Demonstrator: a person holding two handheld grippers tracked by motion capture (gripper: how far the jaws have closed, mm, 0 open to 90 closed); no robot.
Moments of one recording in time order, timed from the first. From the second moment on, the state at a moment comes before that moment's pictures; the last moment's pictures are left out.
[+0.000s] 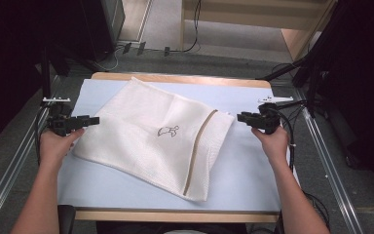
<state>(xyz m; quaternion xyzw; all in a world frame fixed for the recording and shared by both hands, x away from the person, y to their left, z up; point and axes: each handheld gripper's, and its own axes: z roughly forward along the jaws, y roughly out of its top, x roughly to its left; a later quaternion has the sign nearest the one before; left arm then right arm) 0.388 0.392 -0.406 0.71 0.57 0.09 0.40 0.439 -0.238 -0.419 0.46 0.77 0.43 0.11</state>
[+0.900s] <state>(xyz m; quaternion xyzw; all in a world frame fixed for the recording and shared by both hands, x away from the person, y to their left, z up) 0.314 0.359 -0.418 0.71 0.59 0.07 0.38 0.486 -0.219 -0.451 0.47 0.77 0.42 0.09</state>
